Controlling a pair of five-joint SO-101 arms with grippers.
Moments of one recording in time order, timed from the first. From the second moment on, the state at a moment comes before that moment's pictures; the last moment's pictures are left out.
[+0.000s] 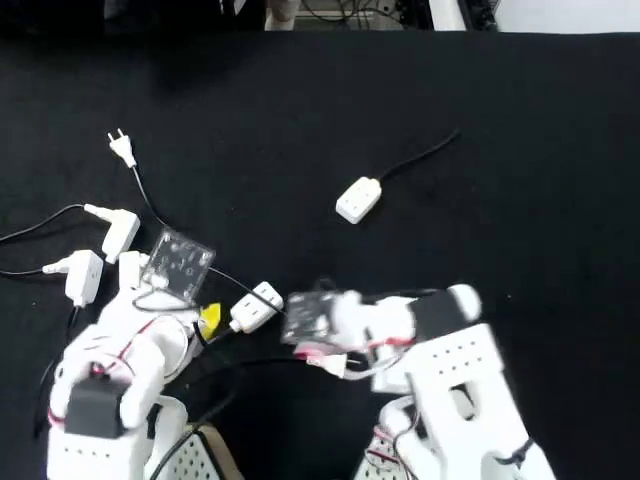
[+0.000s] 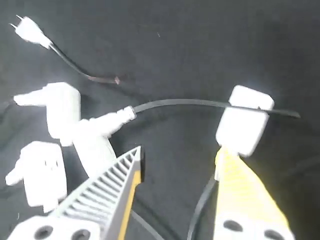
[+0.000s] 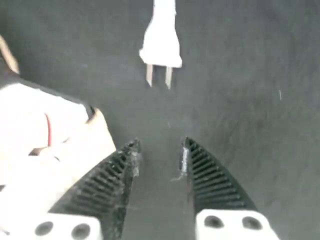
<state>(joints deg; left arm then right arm) 1.1 -93.1 73.9 75.8 -21.8 -23.6 -54.5 59.2 92.9 59.9</state>
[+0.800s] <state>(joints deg) -11.4 -98.6 91.7 72.0 -29.8 -42.1 -23.2 59.2 65.3 34.4</state>
